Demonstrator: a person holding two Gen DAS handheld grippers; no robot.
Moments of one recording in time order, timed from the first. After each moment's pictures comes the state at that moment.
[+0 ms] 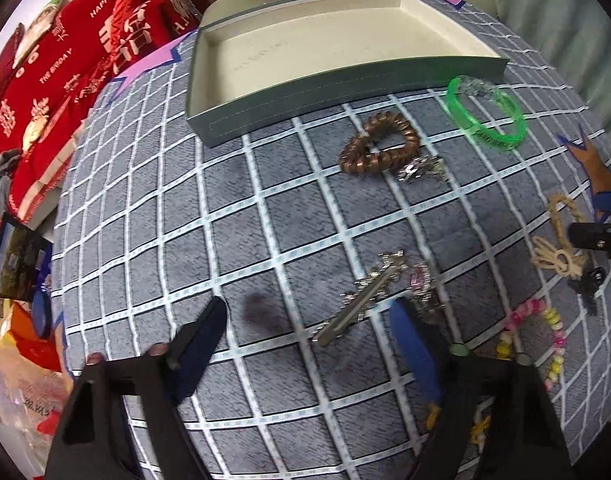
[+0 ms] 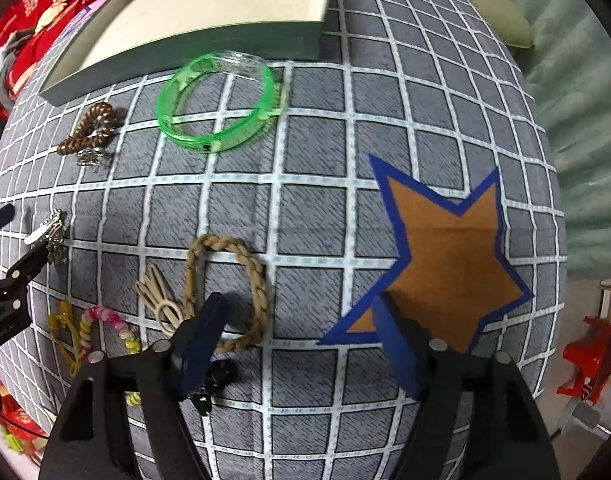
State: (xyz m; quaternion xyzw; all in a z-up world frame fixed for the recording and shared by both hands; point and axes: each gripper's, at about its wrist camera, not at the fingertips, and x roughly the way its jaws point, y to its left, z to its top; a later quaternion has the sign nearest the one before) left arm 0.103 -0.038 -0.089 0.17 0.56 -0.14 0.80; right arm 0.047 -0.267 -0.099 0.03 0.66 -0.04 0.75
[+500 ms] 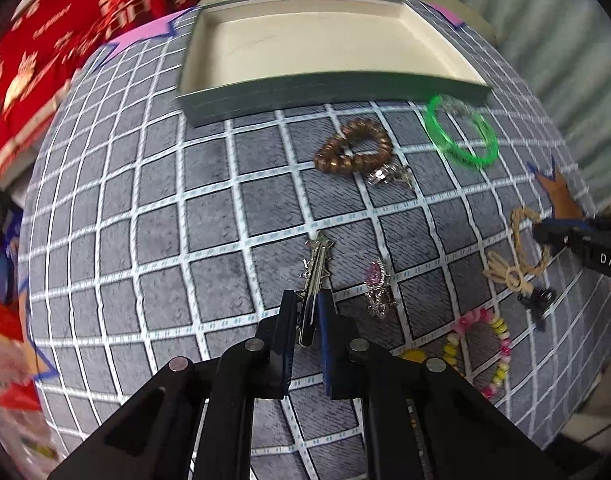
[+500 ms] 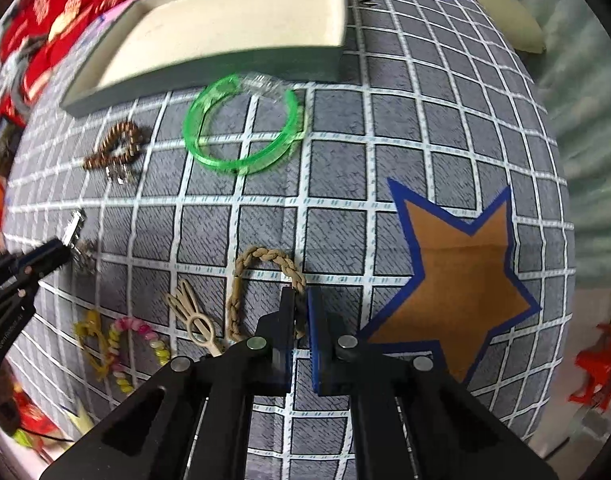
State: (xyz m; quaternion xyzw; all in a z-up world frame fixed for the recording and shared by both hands) left arm 0.097 -0.031 -0.076 0.07 0.60 -0.16 0.78; right arm 0.066 -0.263 -0.073 0.08 0.65 -0.02 0.75
